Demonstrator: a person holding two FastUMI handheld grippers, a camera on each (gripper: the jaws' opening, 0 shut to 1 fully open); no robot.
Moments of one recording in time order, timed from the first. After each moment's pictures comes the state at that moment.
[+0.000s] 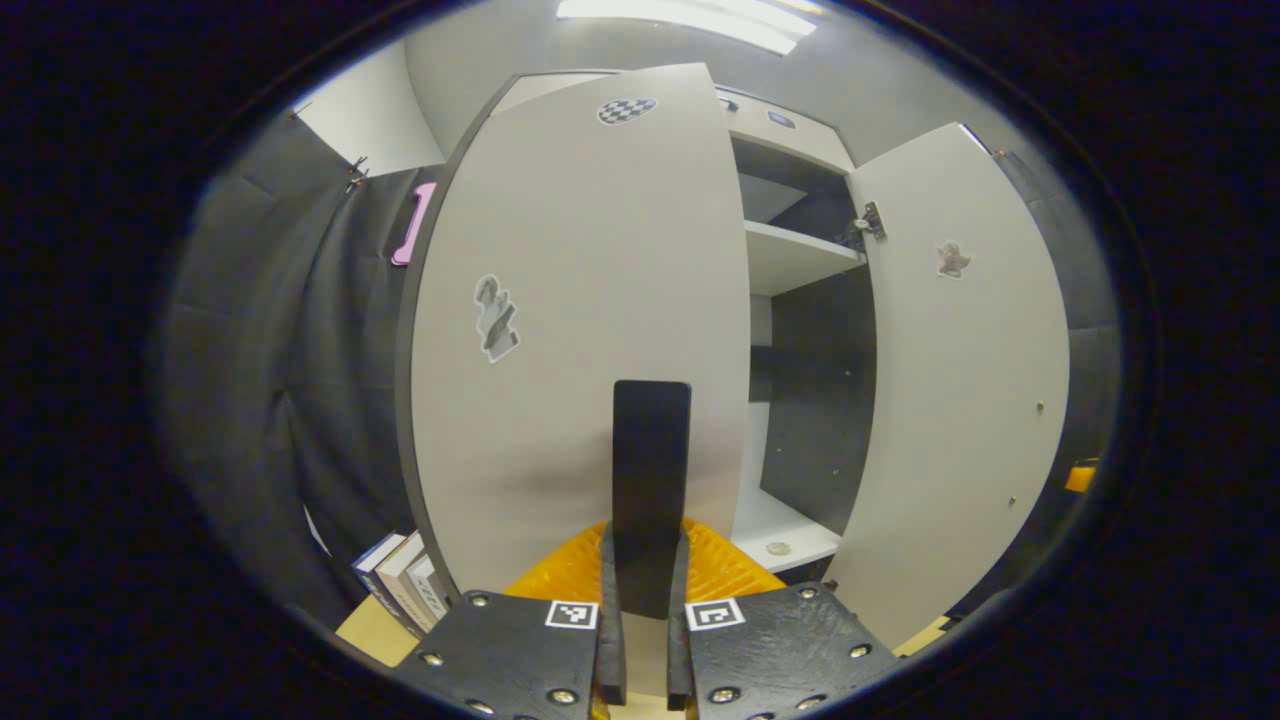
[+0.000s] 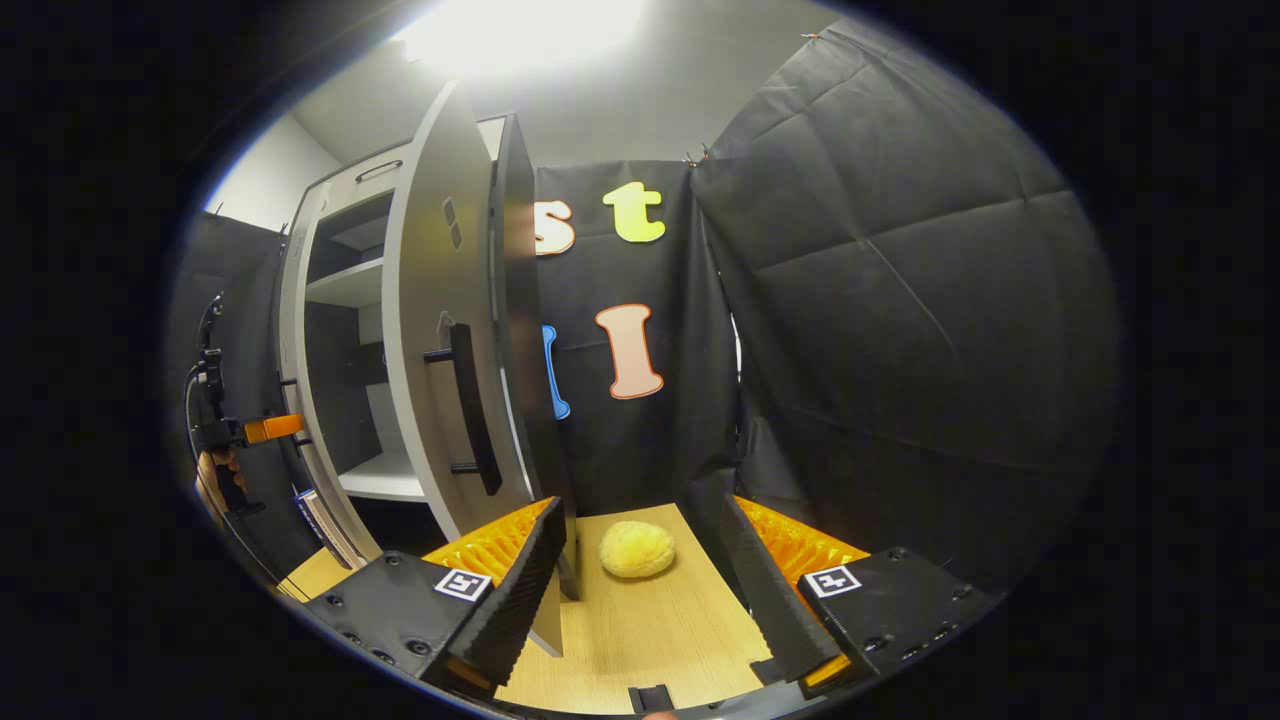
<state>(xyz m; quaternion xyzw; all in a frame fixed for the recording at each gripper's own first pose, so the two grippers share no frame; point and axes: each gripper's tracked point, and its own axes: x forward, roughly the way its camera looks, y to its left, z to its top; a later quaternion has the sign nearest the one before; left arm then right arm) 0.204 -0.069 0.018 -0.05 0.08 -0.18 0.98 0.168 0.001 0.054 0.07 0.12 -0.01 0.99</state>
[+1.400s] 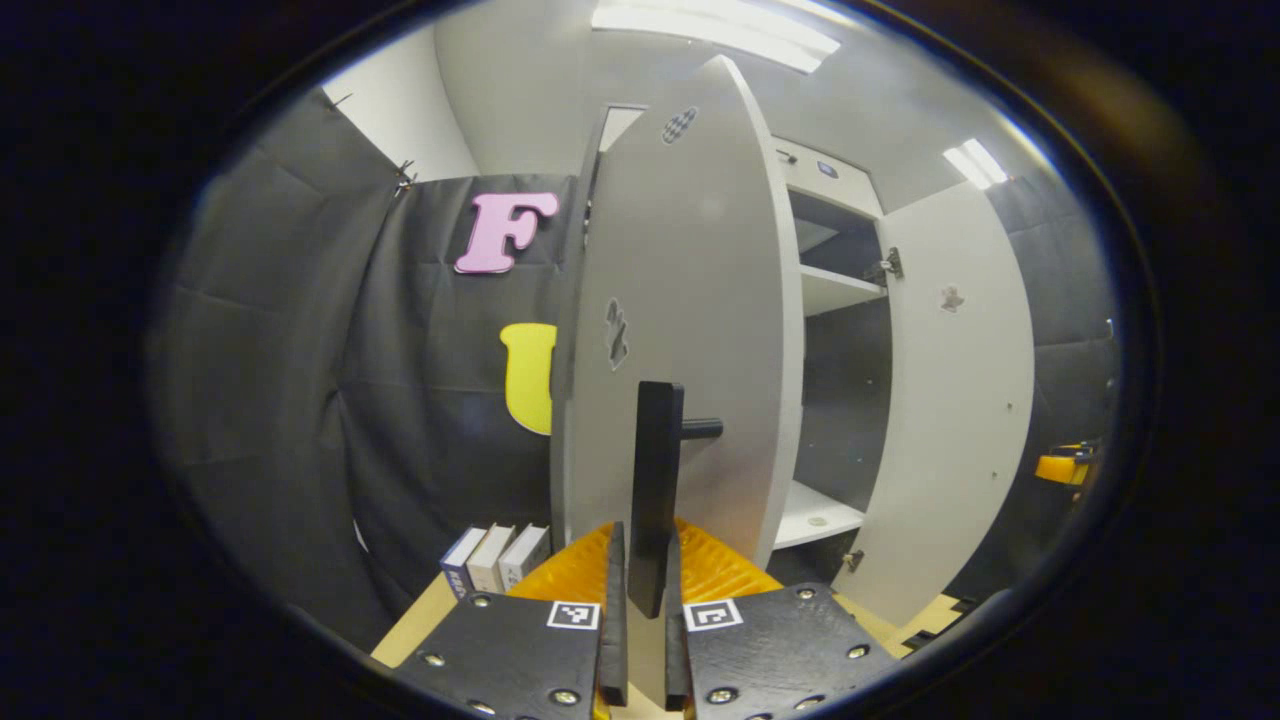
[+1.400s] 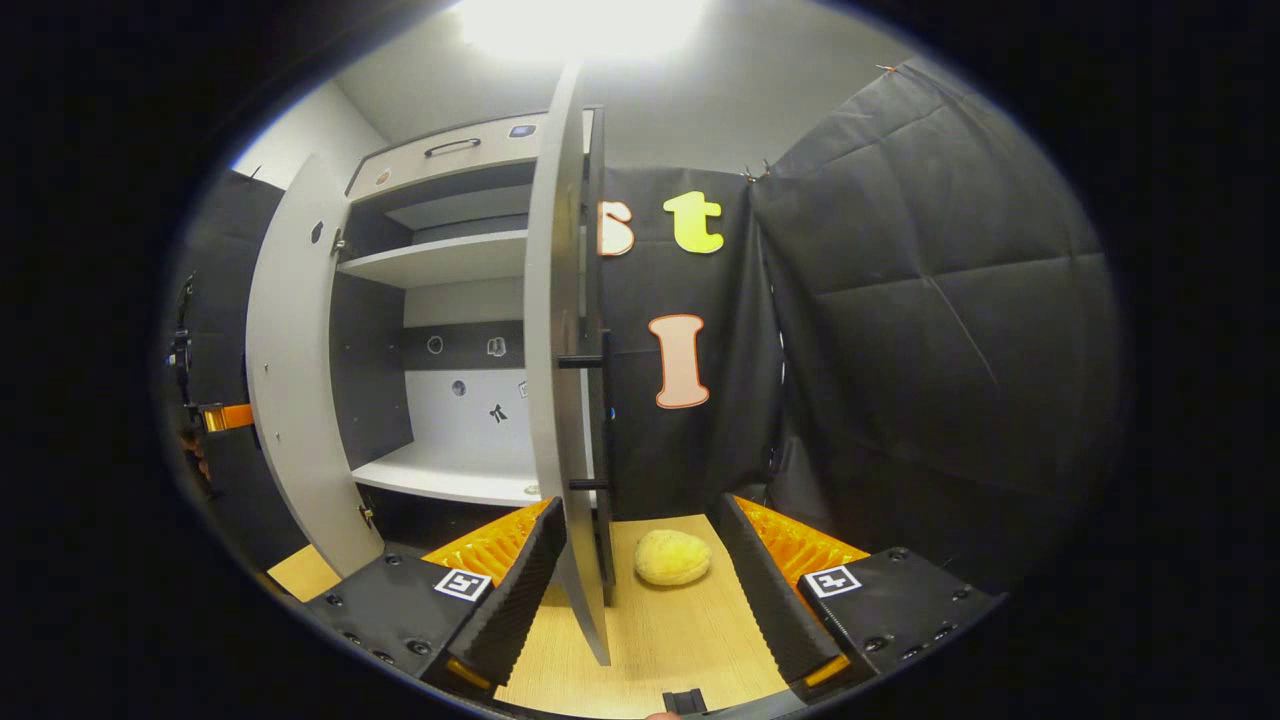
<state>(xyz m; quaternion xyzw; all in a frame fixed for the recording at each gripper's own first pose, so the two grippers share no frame) 0.194 -0.025 0.019 -0.05 0.06 -0.14 0.99 0.168 0.095 0.069 0.02 0.11 0.03 0.99</state>
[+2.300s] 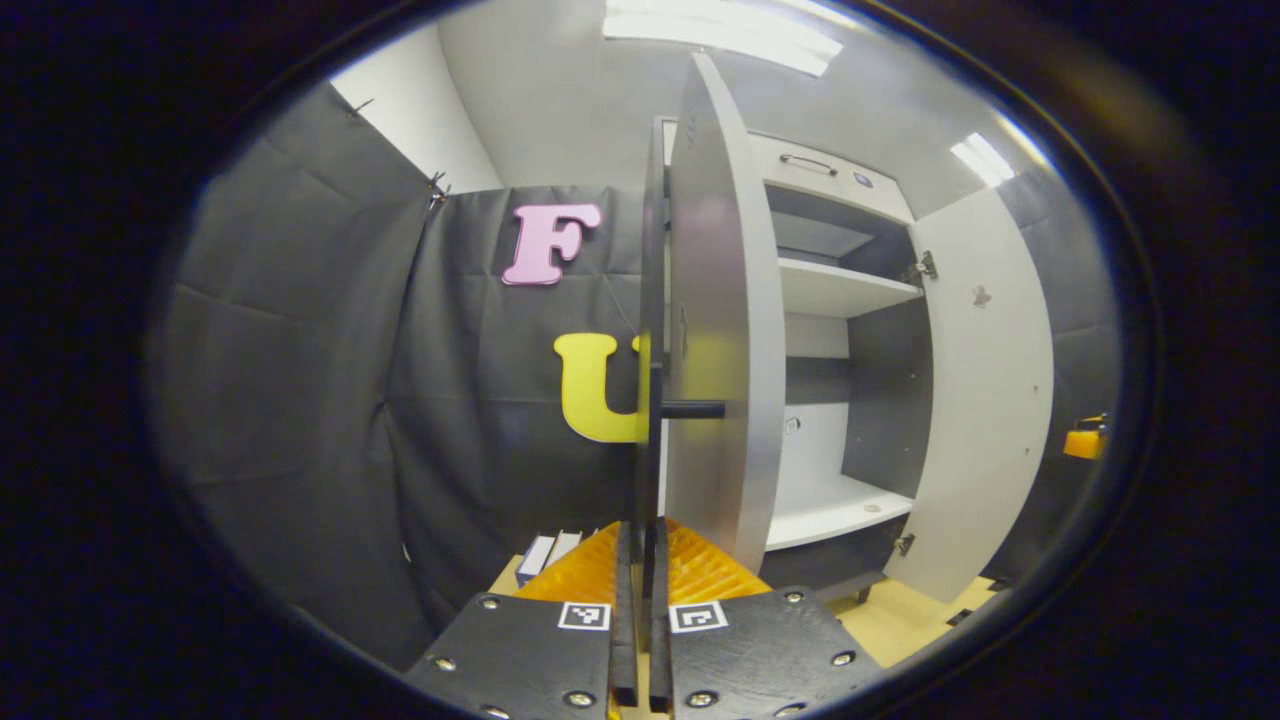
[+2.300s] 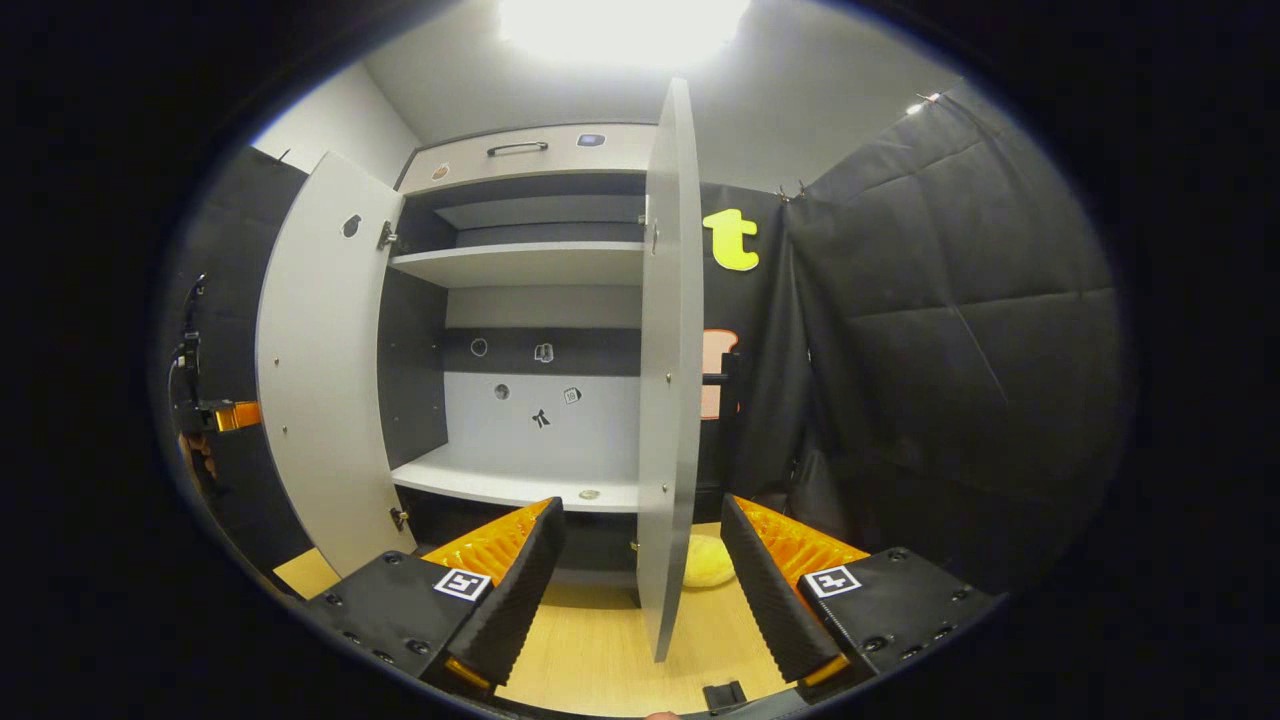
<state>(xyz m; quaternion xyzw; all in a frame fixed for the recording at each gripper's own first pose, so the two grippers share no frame) 0.181 0.004 0.018 -0.04 0.05 -0.11 0.99 0.136 0.181 0.090 0.01 0.09 0.05 1.00</state>
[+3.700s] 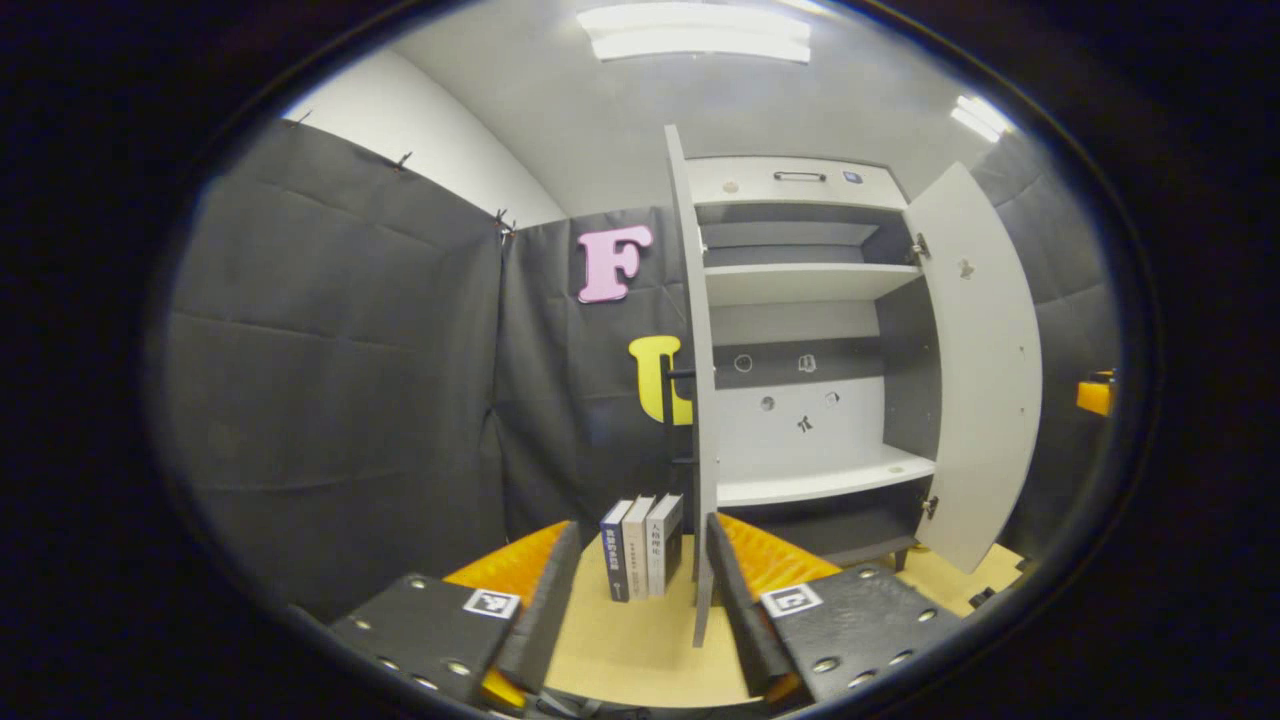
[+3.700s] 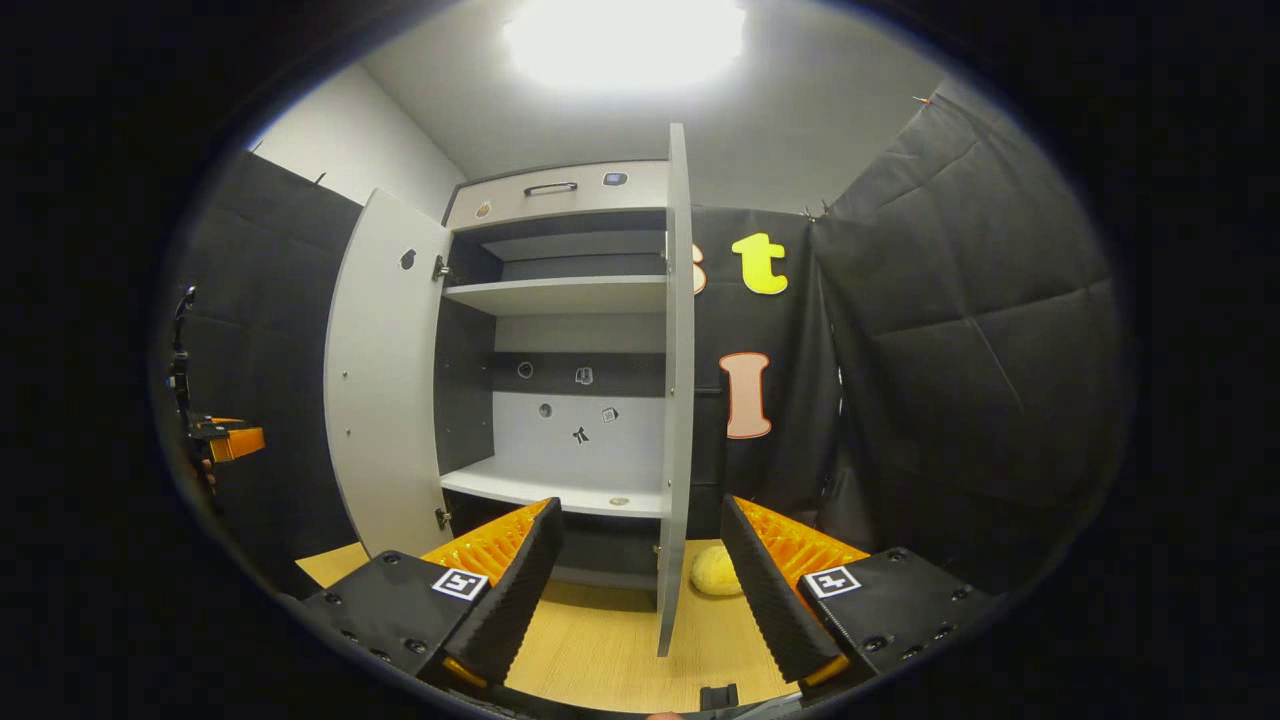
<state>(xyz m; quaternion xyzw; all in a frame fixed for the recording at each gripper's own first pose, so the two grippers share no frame) -0.004 0.018 0.022 0.02 0.04 0.03 1.00 0.087 0.154 0.105 0.01 0.05 0.11 0.99</state>
